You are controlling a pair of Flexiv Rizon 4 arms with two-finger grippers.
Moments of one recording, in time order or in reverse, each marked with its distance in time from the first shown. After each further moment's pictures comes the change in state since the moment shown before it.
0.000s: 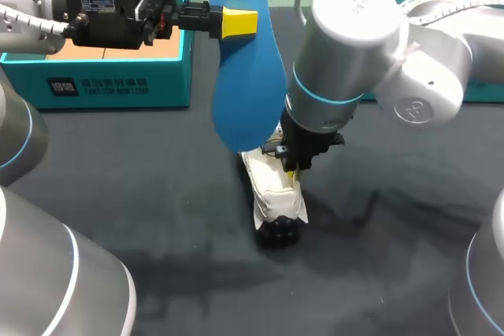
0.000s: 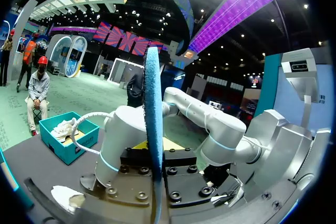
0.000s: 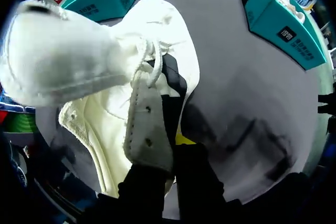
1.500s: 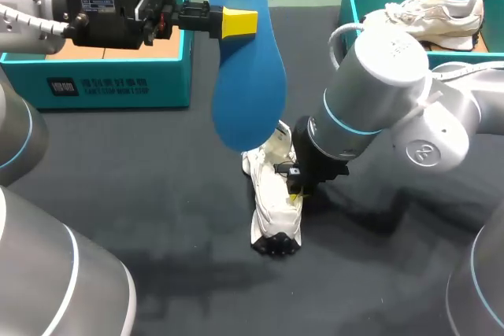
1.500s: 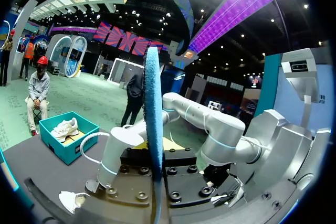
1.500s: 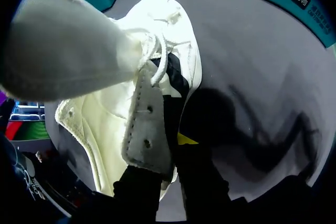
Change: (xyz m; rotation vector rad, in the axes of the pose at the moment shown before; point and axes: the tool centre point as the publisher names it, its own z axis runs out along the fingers) left arm 0.000 0.000 0.000 0.000 0.000 0.000; right arm -0.015 -0.015 0.071 0.044 0.156 0.054
